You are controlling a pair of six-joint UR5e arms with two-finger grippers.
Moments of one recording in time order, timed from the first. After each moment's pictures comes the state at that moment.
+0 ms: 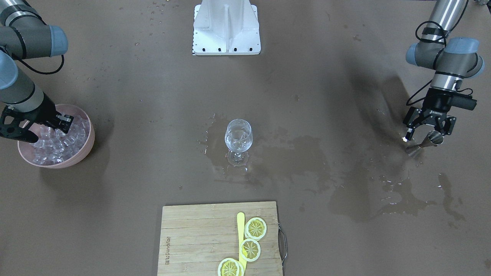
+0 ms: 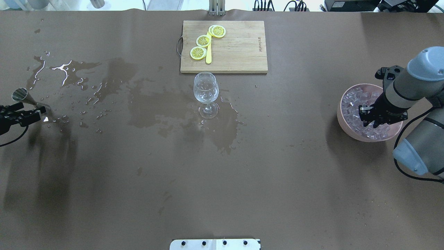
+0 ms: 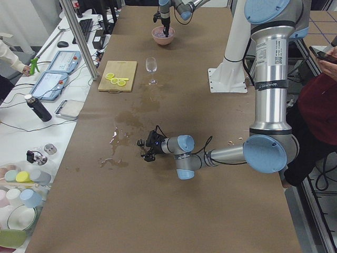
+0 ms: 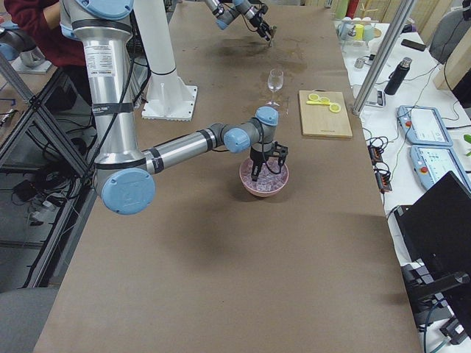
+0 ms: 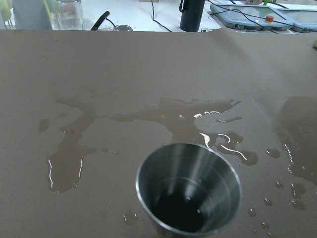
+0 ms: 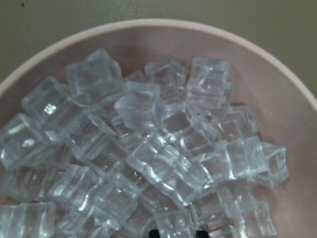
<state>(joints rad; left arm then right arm) -0.78 -1.50 -1.24 -3.25 -1.47 -0.94 0.91 -1.47 1.80 -1.49 2.11 0.97</state>
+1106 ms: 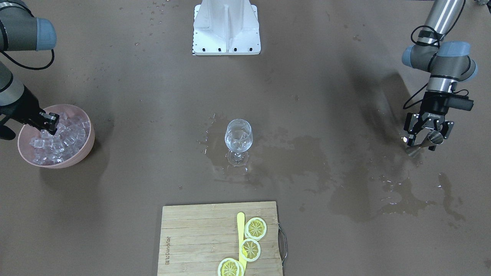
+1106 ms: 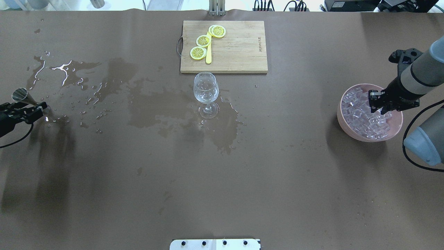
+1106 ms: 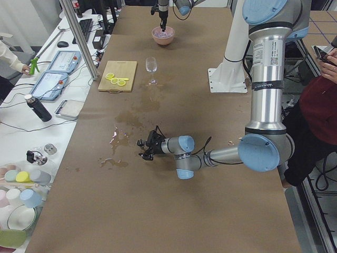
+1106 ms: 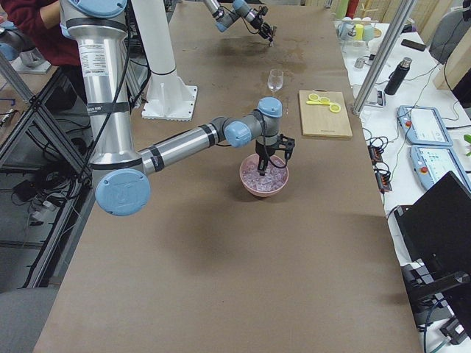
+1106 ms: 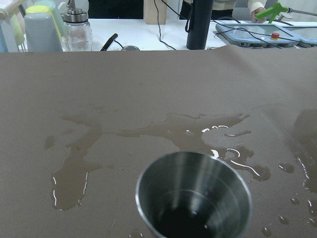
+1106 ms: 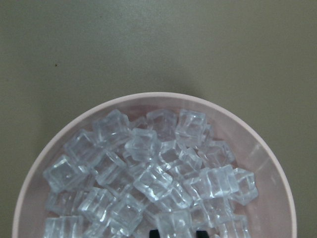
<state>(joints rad) -0.74 -1.53 -1.20 -3.29 -1.36 -0.93 0.99 -1.46 1.85 -1.52 2.11 0.94</state>
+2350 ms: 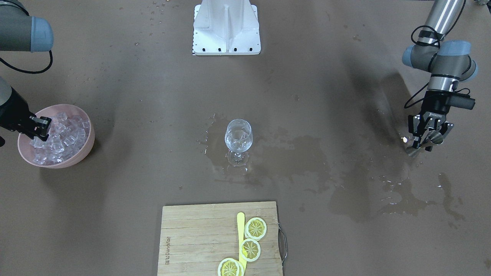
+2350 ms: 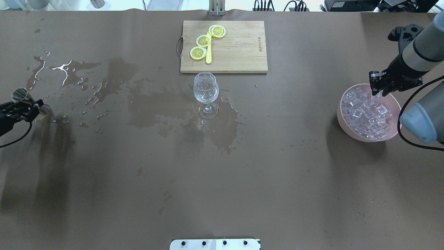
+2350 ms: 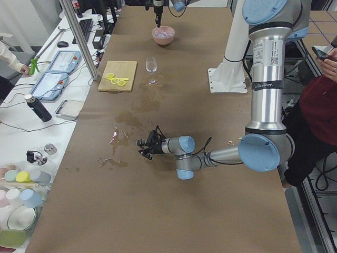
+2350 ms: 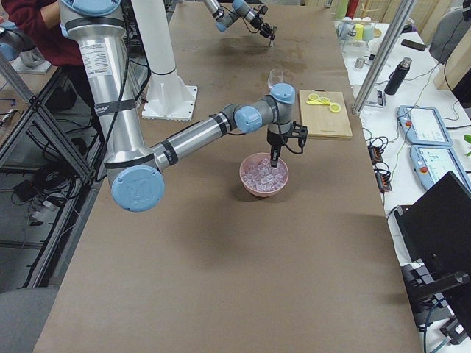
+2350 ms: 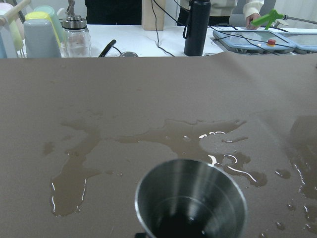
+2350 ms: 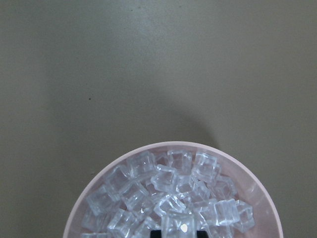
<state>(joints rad) -0.75 -1.53 -1.19 -3.31 -1.35 -0.93 1.05 -1.36 1.85 -1.64 2.12 0.81</state>
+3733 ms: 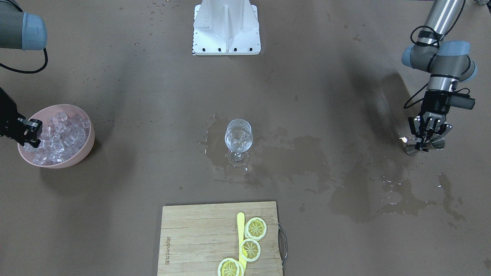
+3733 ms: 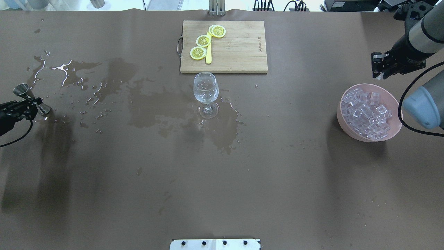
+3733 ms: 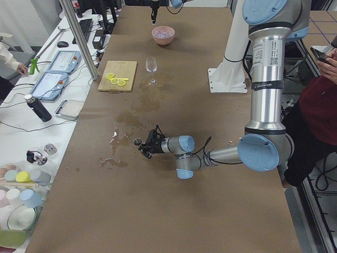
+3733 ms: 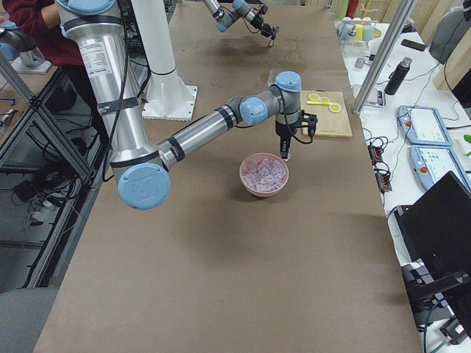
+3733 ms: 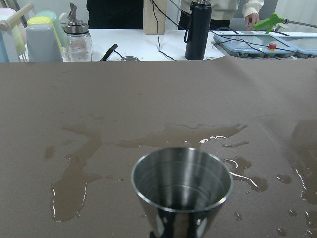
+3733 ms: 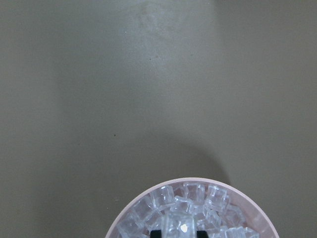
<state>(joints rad) -0.74 -1.53 -1.20 -3.31 -1.34 -0.93 1.10 -1.31 1.86 -1.63 2.11 0.81</state>
